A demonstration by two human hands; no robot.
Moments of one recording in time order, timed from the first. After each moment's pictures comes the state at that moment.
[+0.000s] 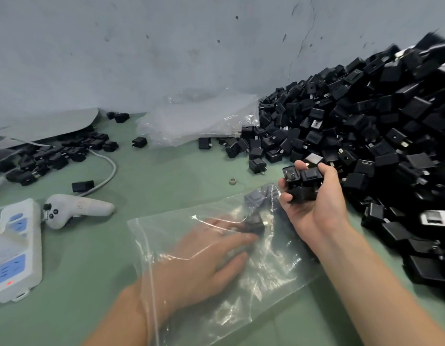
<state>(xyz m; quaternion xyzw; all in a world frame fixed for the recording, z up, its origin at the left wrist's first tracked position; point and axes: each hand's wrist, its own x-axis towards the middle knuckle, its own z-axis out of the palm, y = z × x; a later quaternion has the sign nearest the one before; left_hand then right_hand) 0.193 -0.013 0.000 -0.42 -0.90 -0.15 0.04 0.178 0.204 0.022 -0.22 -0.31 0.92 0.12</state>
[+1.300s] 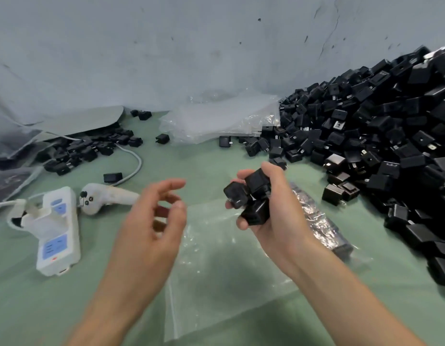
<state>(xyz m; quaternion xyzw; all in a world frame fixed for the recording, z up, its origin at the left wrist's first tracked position) 0.233 -0.076 0.047 -0.11 -0.83 -0.51 0.18 0.212 0.108 0.052 -0.07 -0.47 0.88 -0.03</state>
